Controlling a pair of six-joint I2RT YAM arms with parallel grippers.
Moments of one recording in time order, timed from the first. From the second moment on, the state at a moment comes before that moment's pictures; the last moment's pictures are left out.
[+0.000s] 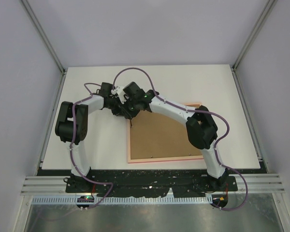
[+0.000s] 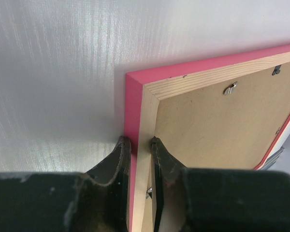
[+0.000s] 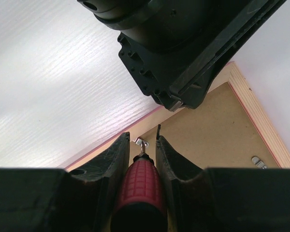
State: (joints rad) left arm -0.21 1.97 1.24 -0.33 0.48 -0.55; right arm 0.85 2.12 1.82 -0.56 -0.18 -0.07
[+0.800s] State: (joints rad) left arm -0.21 1.97 1.24 -0.33 0.48 -0.55; right arm 0.86 2.13 1.83 -0.55 -0.17 -0.11
